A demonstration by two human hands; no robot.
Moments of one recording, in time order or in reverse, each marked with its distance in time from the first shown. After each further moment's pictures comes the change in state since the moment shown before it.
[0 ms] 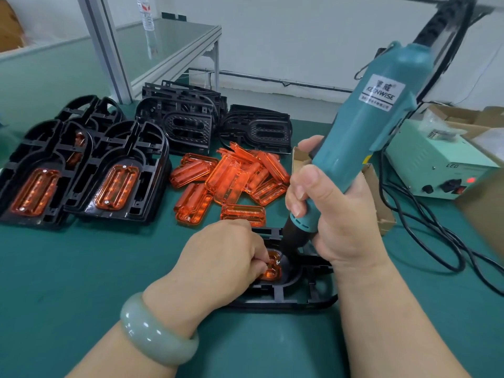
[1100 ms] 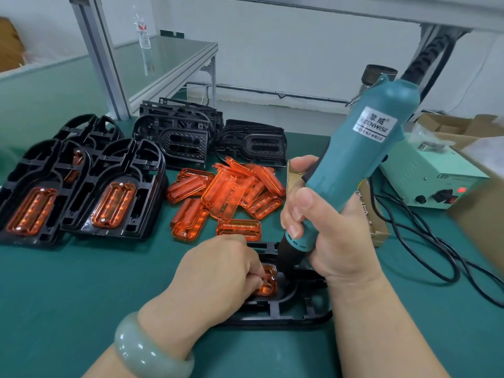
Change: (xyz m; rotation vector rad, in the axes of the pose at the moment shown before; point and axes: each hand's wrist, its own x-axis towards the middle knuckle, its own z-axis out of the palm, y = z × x) left_hand 0.001 -0.001 0.002 0.005 0.025 -0.026; right_hand 0.000 0.005 -0.006 0.067 -0.047 -0.035
